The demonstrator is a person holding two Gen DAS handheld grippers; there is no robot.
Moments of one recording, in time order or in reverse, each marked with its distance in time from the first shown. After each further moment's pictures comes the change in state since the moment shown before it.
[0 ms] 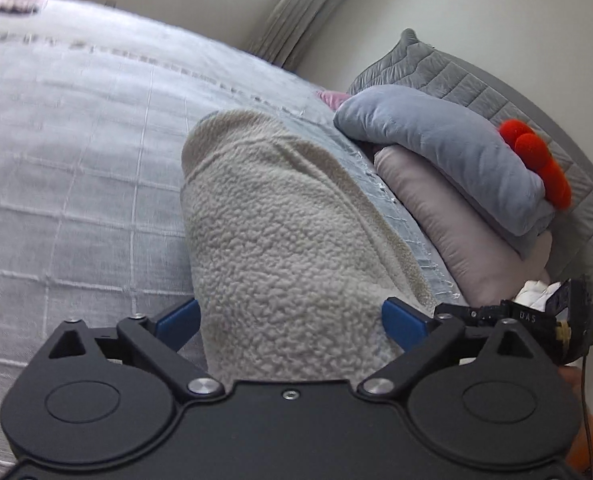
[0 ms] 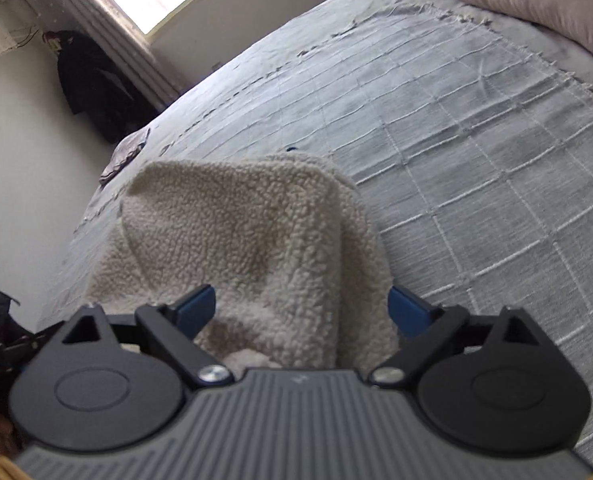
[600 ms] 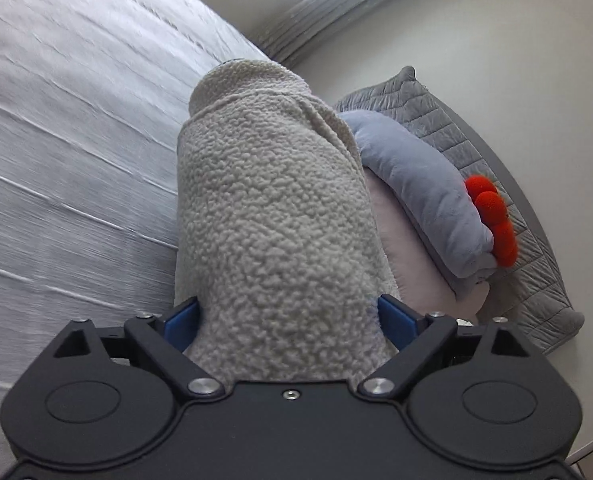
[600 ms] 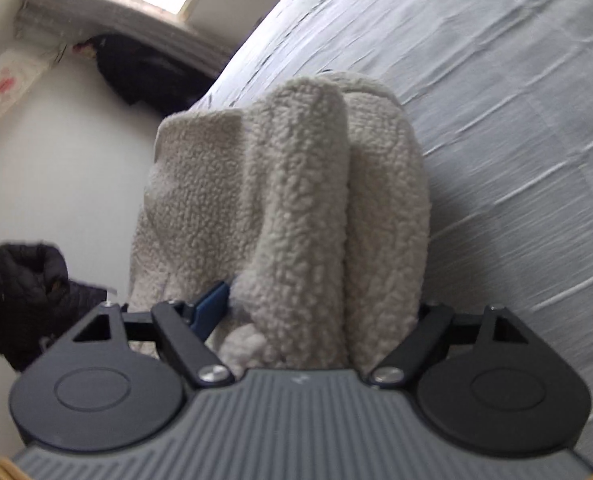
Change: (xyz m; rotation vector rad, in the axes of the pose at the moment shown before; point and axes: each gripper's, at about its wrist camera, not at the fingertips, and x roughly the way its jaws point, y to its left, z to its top) left arm -0.069 0.032 -0.016 -0.222 -0.025 -0.161; right arm 0.022 0.030 -0.039 0.136 0.173 0.273
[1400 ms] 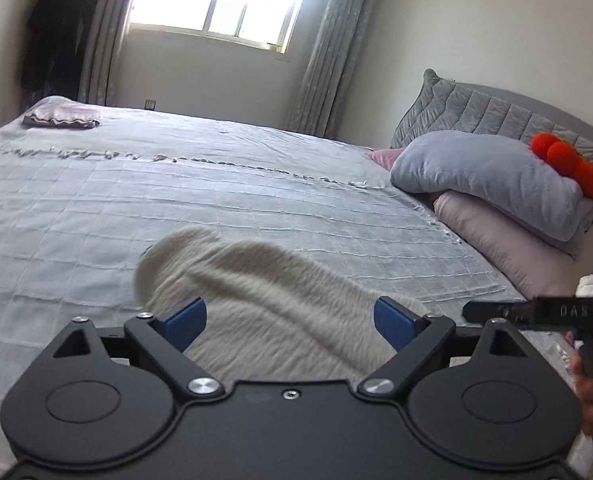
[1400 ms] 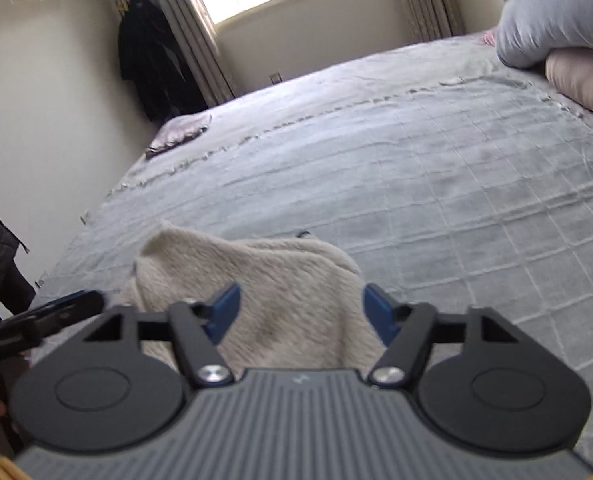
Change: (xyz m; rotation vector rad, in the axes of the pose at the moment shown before) left arm -0.056 -0.011 0.040 0.474 -0.204 0.377; right arm 0.055 0.176 -0.060 -0.403 -0.277 -0.319
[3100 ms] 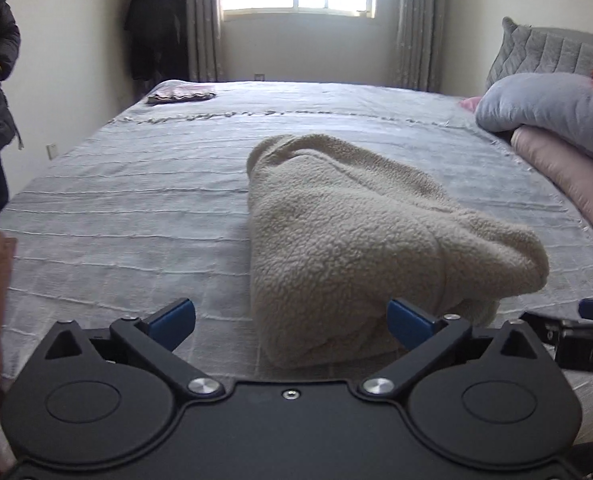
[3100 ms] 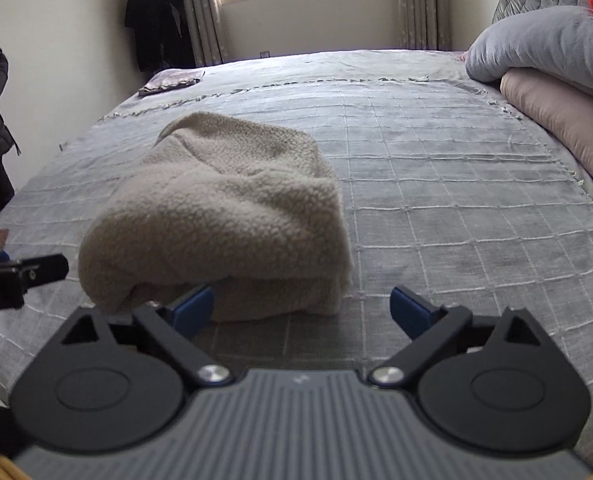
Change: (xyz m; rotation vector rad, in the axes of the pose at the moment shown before) left arm -0.163 -0.113 -0.114 0.019 0.108 0.442; right arm -0.135 0.014 -0.138 -0.194 0.048 -0.187
